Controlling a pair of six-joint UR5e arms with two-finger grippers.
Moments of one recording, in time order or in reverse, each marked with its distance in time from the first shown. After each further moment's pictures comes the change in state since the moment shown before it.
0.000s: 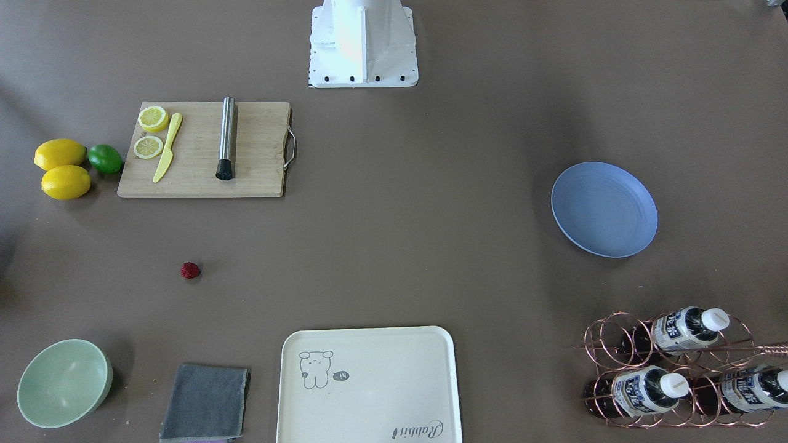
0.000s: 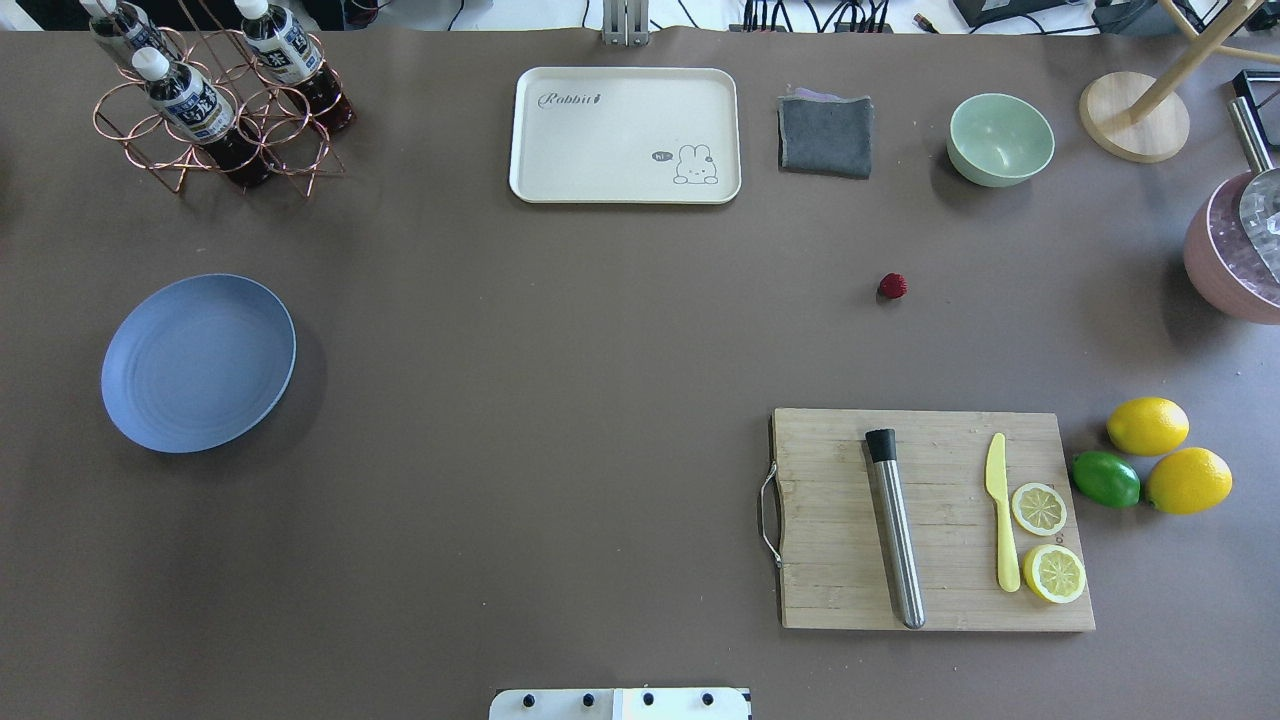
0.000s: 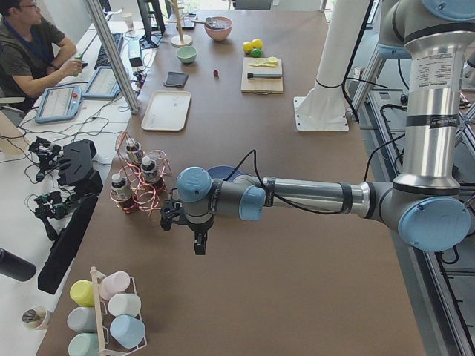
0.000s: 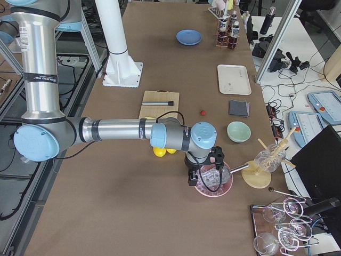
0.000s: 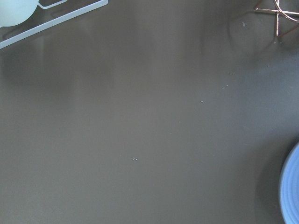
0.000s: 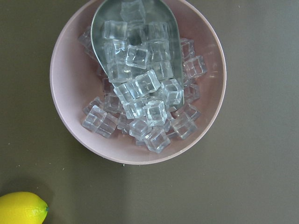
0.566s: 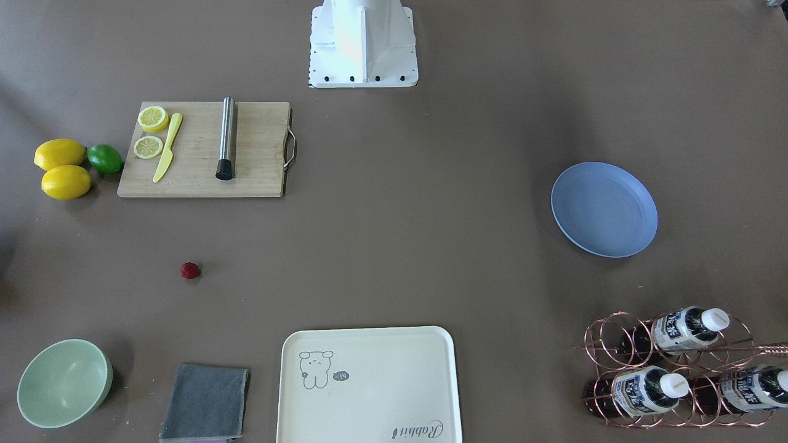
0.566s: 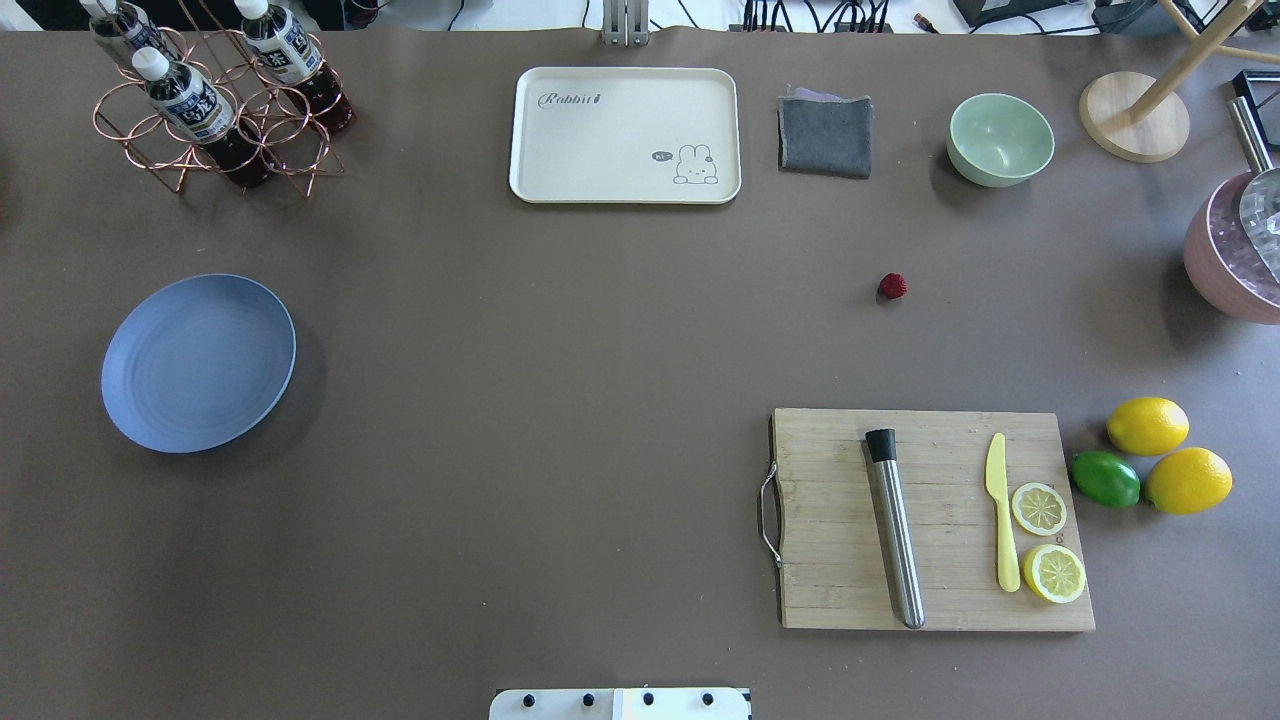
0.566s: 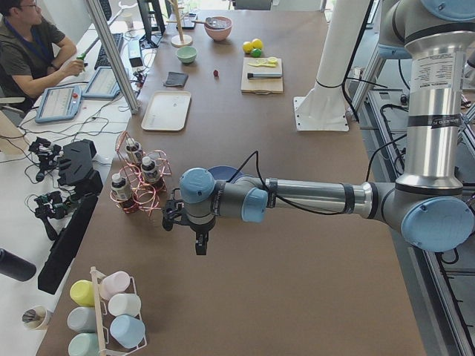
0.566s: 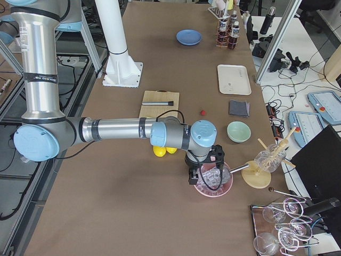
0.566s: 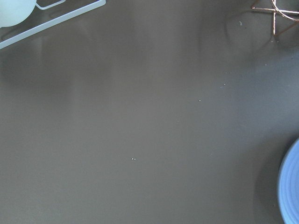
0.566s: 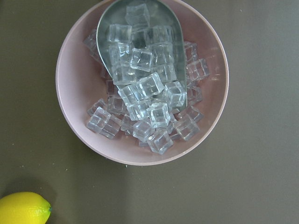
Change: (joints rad) left arm 0.002 0.029 -0.012 -0.042 0.001 -0.001; right arm 0.000 0.000 0.012 -0.002 0.000 0.001
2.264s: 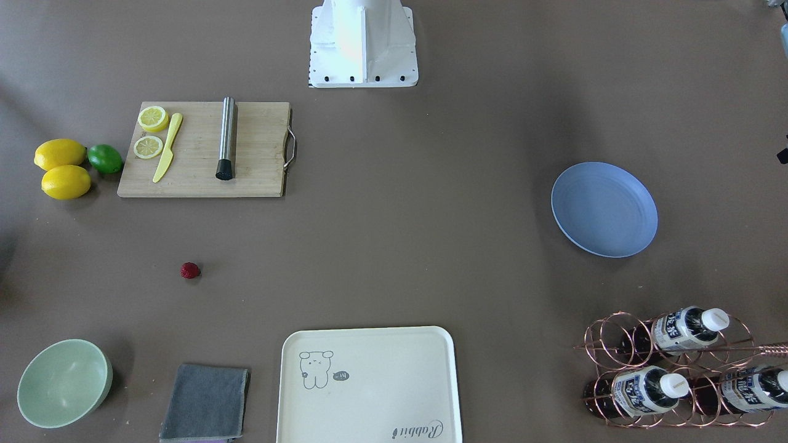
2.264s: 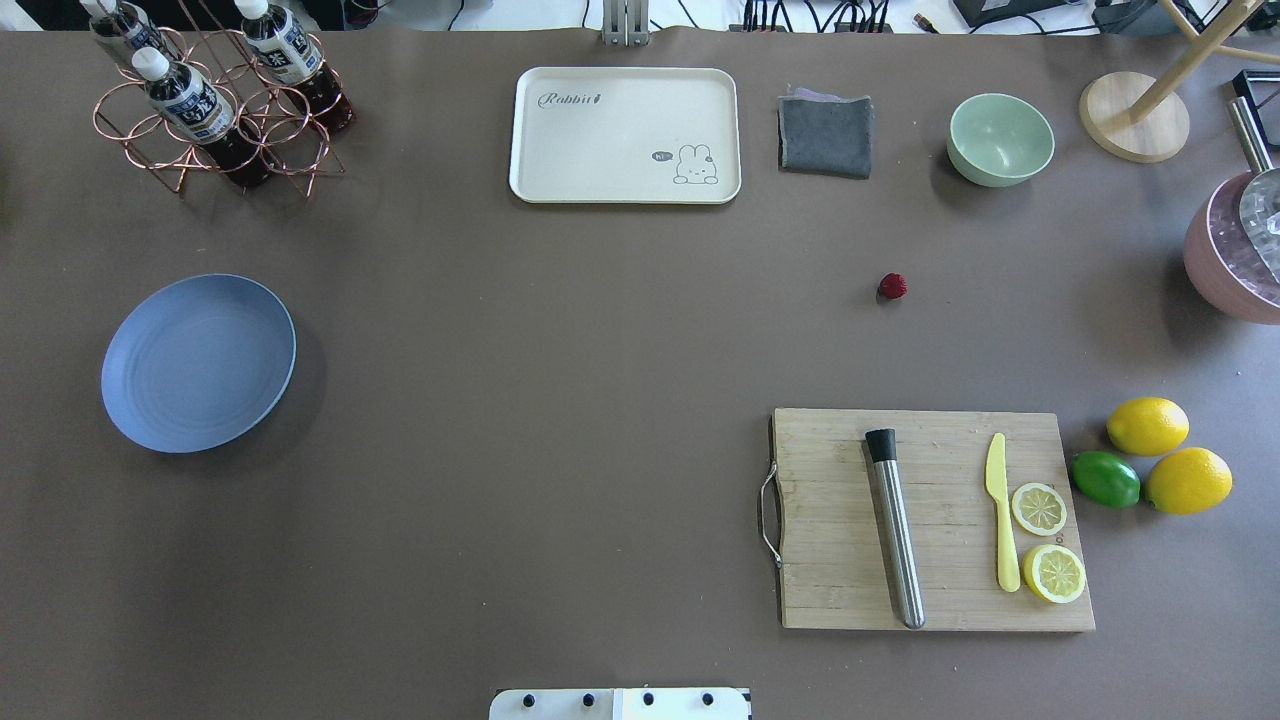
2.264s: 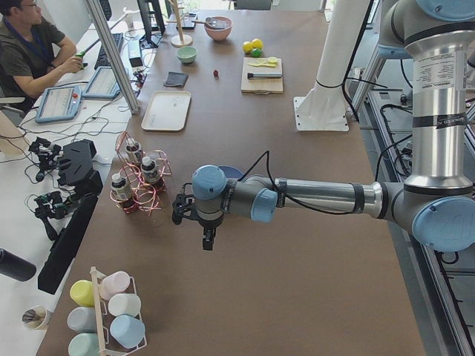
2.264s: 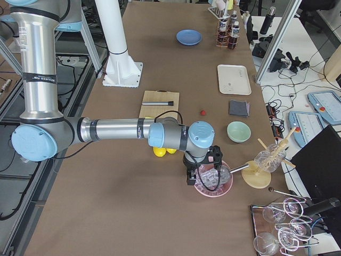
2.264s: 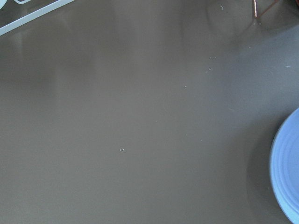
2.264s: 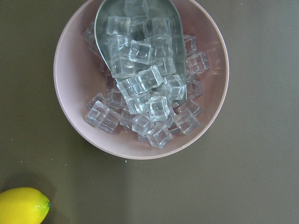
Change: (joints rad) left arm 0.031 0.044 -0.051 -0.053 -0.010 -0.010; right arm 0.000 -0.015 0.009 0.002 0.003 -0.005
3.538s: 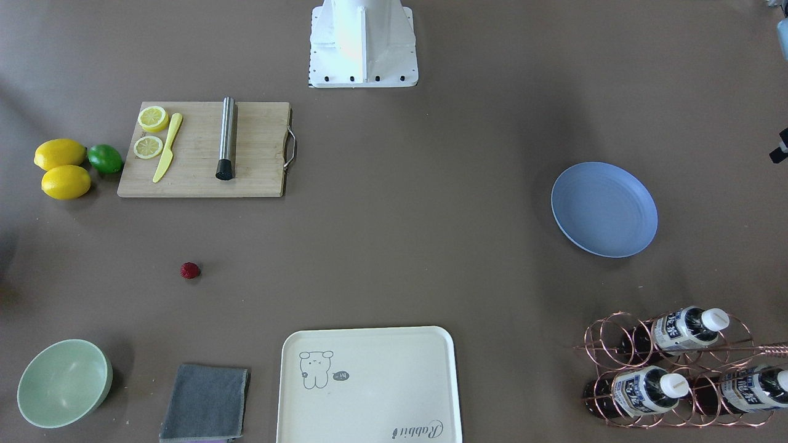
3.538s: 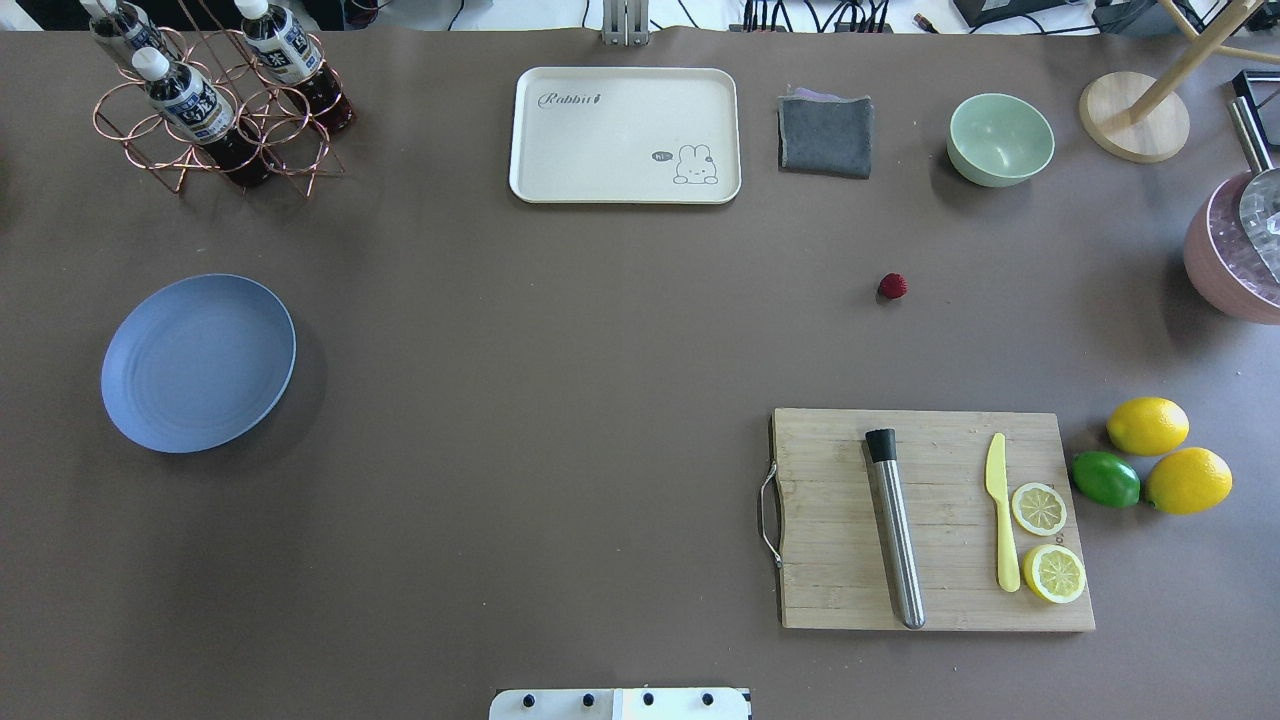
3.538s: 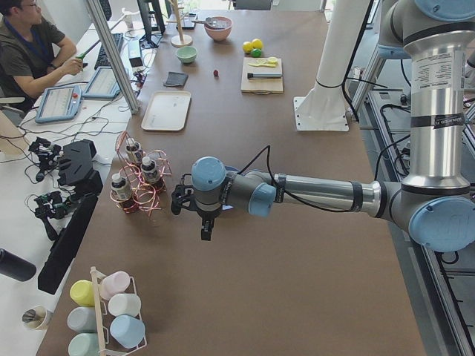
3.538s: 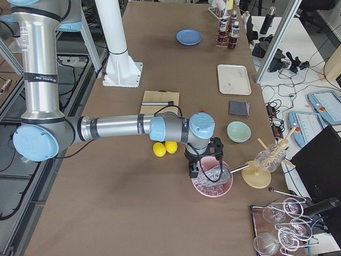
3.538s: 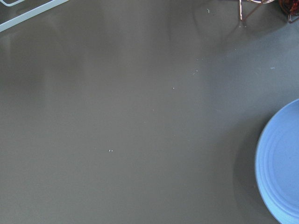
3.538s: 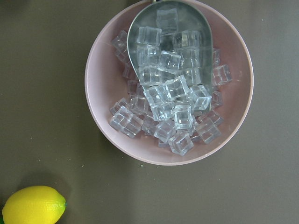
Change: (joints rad) left arm 0.044 -0.011 -0.033 -0.049 -0.023 -0.094; right arm -0.030 0.000 0.053 -0.001 0.002 0.001
